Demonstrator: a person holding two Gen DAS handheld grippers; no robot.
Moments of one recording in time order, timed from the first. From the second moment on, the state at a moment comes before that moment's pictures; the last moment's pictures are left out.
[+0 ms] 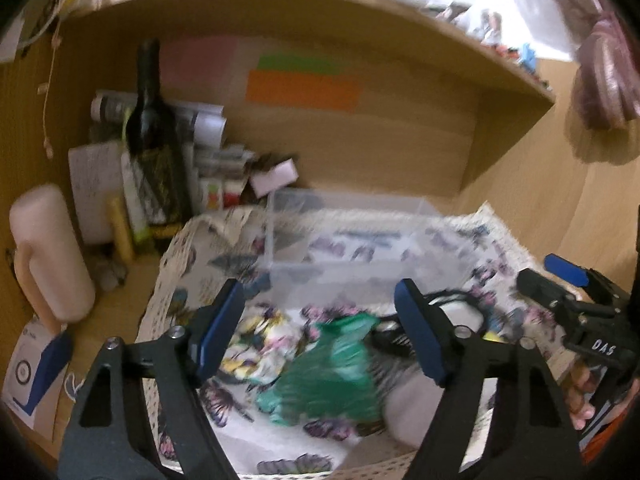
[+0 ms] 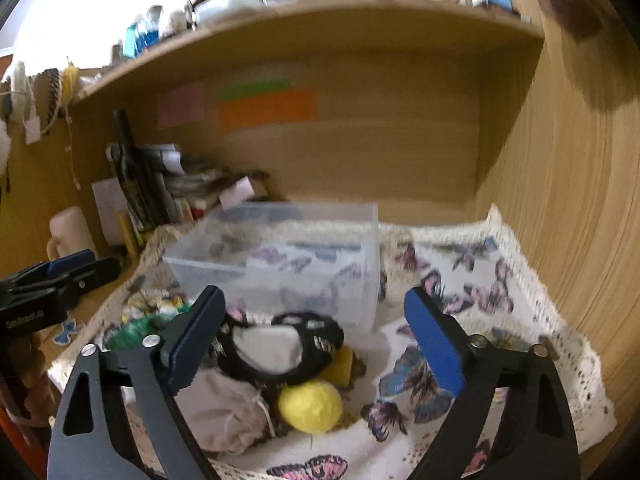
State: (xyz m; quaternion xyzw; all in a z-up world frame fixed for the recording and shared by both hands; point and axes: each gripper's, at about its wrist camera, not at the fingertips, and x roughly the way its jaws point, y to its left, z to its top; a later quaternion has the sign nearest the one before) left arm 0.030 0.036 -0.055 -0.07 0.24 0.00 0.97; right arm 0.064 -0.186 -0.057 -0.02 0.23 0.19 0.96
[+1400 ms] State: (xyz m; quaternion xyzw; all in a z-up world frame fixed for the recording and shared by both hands) left arm 0.060 0.082 -0.126 -0.12 0.36 0.06 0.92; right arm 0.075 -0.208 -0.106 -0.02 0.33 0.19 0.92
